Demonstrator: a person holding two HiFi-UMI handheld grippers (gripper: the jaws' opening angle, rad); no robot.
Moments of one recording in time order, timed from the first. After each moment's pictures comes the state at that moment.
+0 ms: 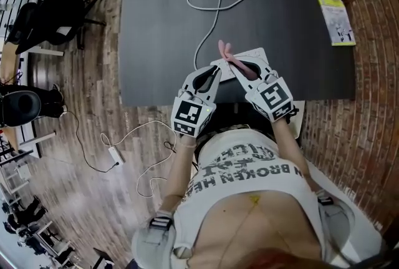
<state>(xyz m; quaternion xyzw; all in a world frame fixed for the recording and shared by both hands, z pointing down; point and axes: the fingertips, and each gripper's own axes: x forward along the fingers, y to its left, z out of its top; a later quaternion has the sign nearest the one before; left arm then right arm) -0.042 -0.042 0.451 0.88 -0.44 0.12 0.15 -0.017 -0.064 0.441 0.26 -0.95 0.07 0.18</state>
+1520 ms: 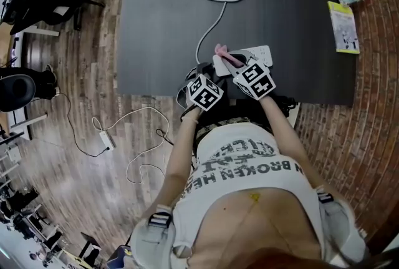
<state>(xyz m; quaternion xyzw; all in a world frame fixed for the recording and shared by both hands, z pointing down) -0.039 -0.022 0.657 0.82 -0.33 0.42 0.21 -0.050 -0.076 0.571 0.18 -0.92 0.13 0.33</state>
